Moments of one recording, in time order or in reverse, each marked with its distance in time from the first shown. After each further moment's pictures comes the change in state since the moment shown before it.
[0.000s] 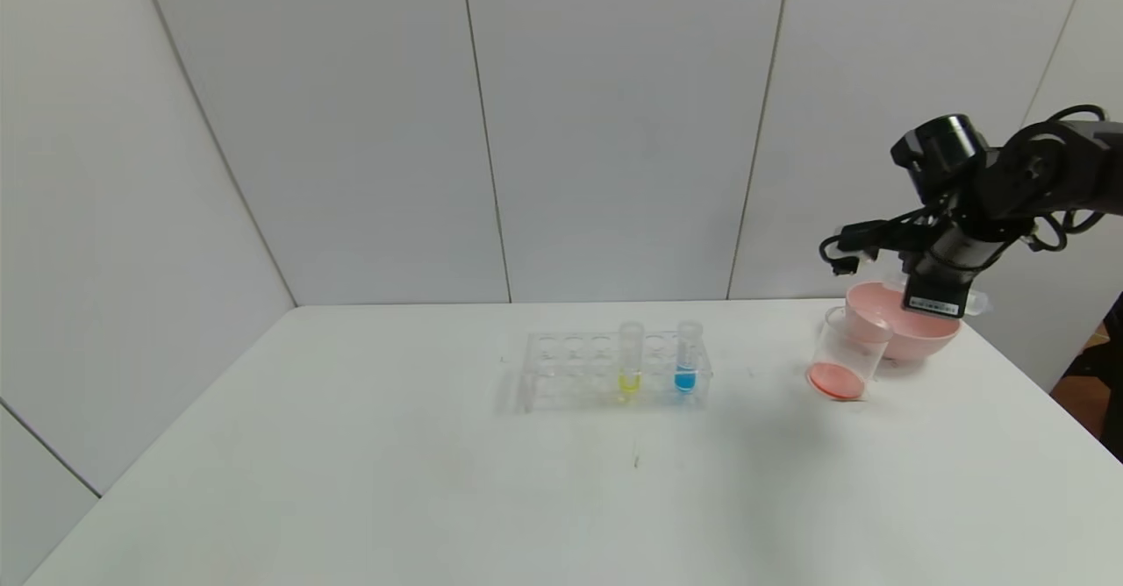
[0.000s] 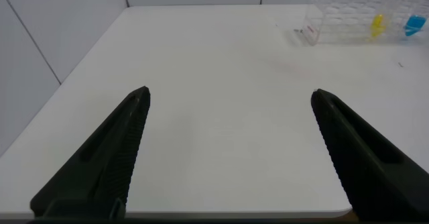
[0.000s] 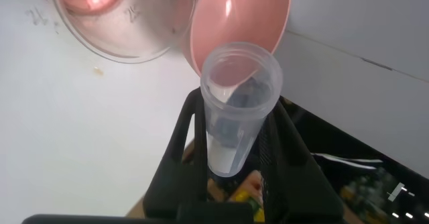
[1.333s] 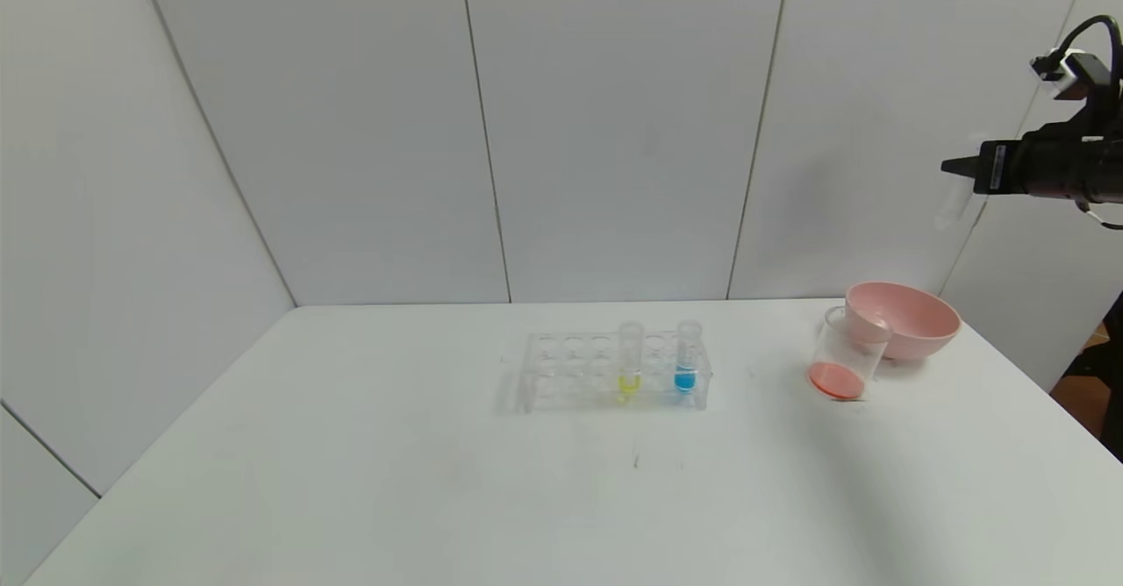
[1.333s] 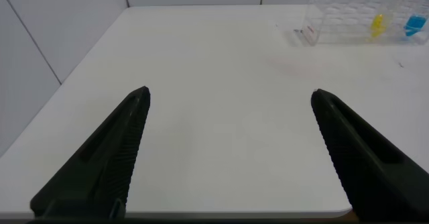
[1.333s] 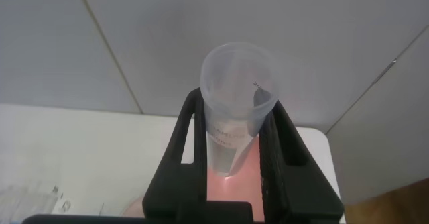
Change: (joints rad) left arm 0.000 0.000 0.000 0.000 0.000 0.000; right arm -0.270 -0.142 0.228 -0.771 0.655 1.004
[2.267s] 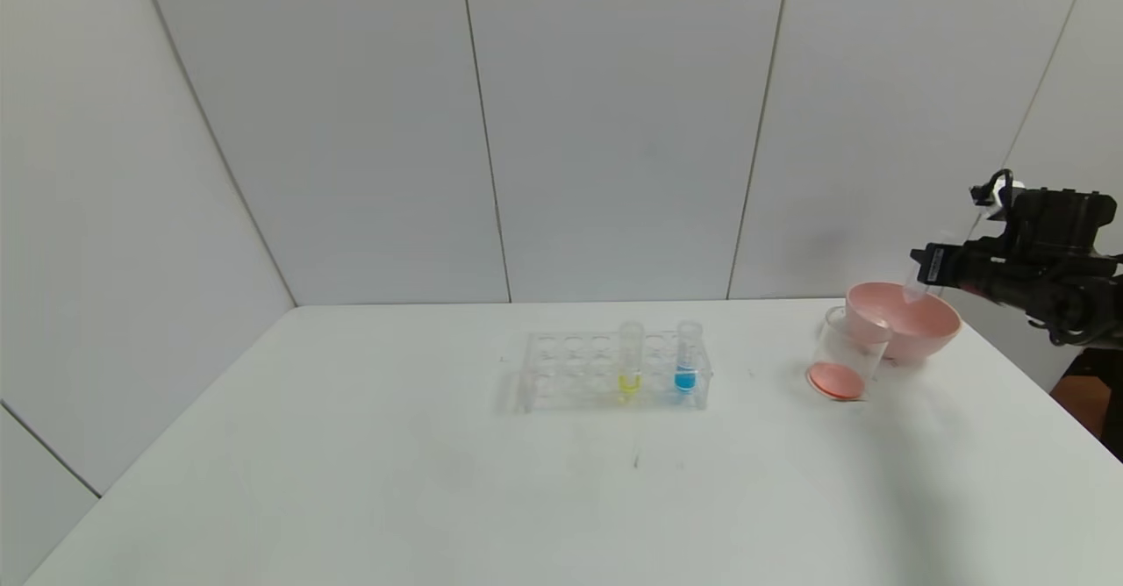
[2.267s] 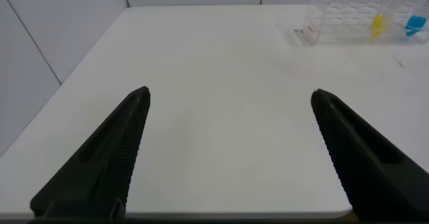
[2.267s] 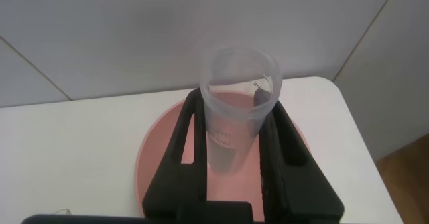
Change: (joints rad) left arm 0.000 0.000 0.000 0.000 0.000 0.000; right arm -0.014 0.210 0.339 -0.515 -0.148 0.080
